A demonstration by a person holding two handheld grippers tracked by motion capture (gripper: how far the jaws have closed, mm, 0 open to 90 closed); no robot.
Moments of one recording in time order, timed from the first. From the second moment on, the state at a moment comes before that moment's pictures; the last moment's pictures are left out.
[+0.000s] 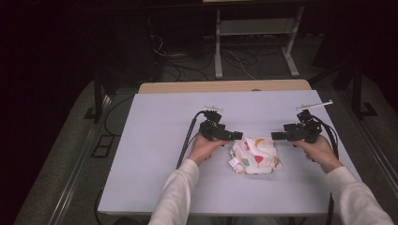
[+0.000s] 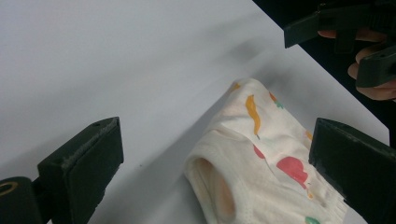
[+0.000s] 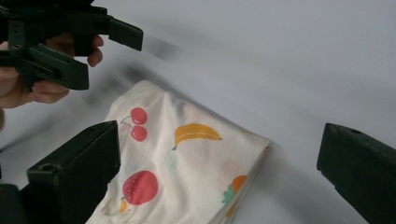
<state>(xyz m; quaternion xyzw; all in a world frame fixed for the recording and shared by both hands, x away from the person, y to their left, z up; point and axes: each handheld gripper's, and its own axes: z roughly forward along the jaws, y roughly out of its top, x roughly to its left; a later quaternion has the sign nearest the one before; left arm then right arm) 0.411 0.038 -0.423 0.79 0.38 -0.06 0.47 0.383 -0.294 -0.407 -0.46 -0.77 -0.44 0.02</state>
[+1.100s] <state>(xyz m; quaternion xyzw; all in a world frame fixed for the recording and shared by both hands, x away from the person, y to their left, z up) 0.425 0.033 -0.452 0.78 0.39 -0.11 0.48 0.413 -0.292 -0.439 -0.46 -0.79 -0.41 0.05</state>
